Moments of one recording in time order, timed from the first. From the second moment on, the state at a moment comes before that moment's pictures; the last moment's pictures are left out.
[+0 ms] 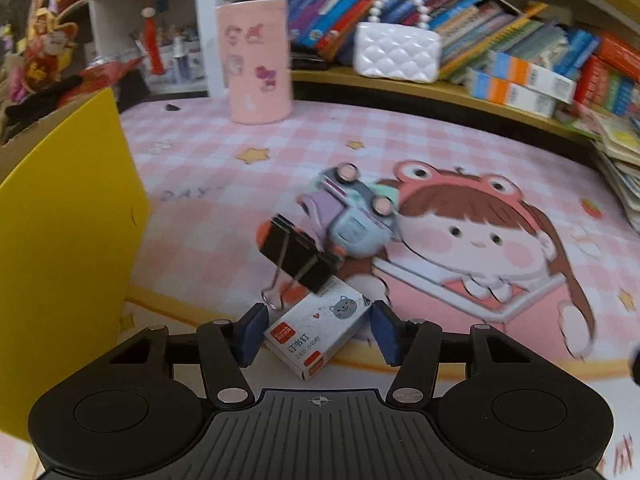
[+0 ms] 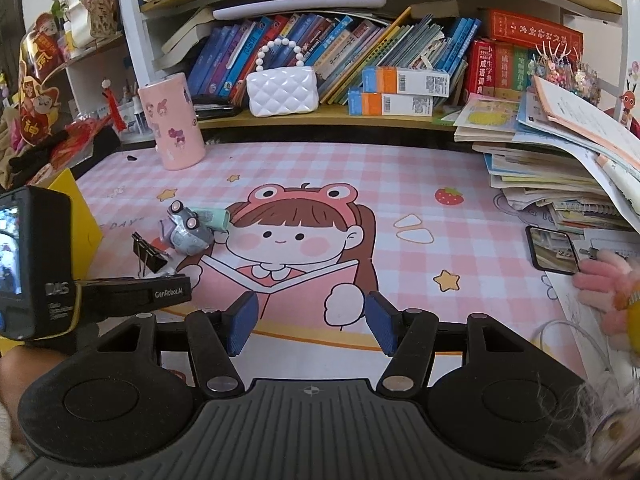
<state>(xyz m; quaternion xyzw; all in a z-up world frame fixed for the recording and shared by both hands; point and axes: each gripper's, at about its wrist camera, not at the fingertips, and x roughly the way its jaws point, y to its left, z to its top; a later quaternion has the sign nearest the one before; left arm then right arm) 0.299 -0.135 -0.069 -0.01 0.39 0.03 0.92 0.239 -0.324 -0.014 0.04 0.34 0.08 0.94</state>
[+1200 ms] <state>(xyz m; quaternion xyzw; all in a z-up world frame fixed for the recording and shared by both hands) 0.152 -0.095 -0.016 -0.03 0.39 0.00 0.92 0.322 -0.201 -0.059 -0.10 0.36 0.27 0.89</state>
